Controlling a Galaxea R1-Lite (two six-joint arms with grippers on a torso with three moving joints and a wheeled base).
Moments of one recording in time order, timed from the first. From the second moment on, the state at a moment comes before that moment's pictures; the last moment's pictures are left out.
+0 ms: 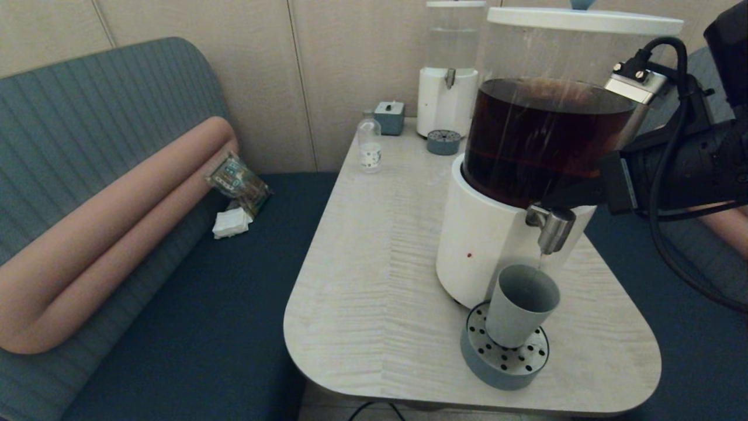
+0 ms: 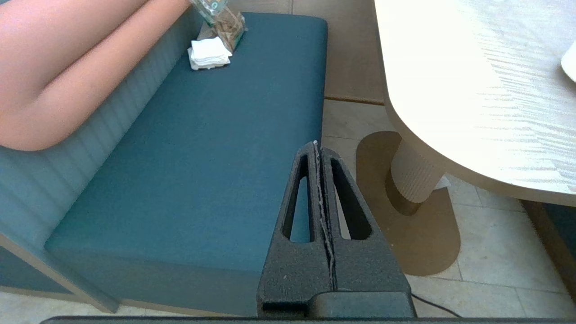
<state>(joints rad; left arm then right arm) 0.01 0.00 0.00 -0.01 0.03 -0.08 0.38 1.57 -1.56 0.62 0.27 0.11</state>
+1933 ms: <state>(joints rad) 0.01 0.00 0.00 -0.01 0.03 -0.08 0.21 1.29 -1.38 0.51 0.31 0.09</state>
